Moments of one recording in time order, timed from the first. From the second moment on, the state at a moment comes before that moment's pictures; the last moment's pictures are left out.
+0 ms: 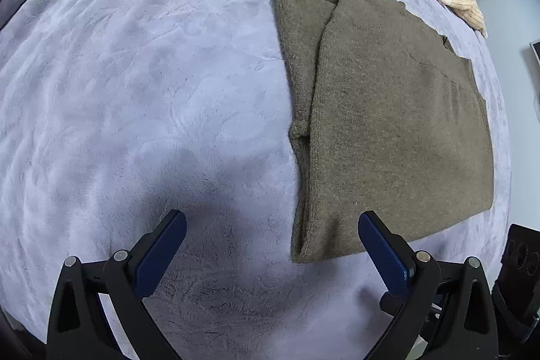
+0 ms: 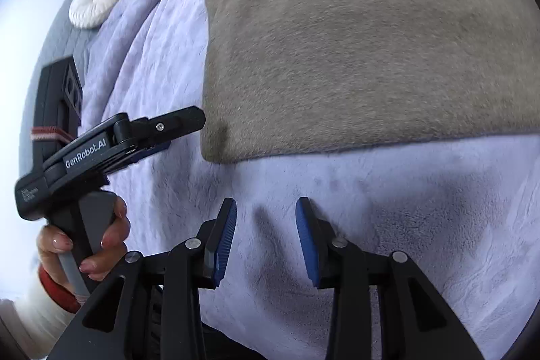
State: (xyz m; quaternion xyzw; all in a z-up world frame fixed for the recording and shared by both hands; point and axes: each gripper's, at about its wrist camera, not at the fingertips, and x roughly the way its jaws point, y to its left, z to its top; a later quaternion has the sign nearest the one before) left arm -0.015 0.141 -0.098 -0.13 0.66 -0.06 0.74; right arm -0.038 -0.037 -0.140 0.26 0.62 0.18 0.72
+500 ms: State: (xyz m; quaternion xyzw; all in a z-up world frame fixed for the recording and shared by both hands) left arm 0.012 0.140 -0.106 -0.22 0.65 -0.13 0.71; right arm -0.024 -0.090 -0.184 0.55 0.52 0.14 0.64
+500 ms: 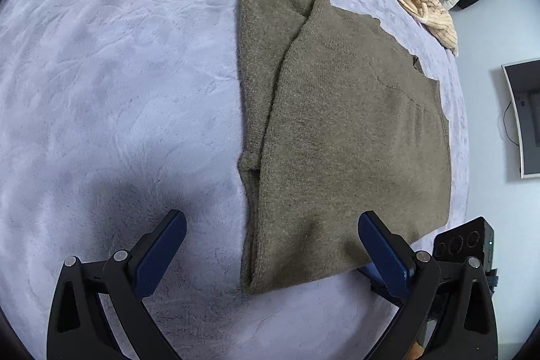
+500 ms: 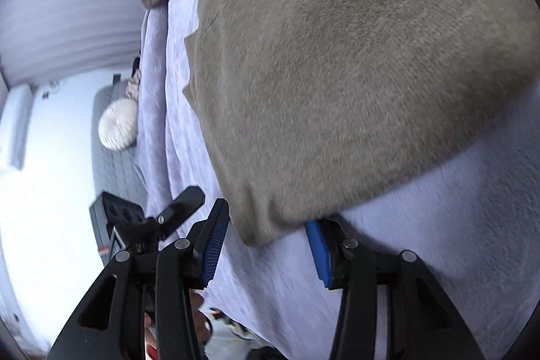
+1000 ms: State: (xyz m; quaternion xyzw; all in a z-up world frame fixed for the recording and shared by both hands) left arm 0.061 0.143 -0.132 -0.34 0.64 -0.20 0.66; right arm -0.001 -0.091 -0.190 0.64 0.45 0.23 0.59
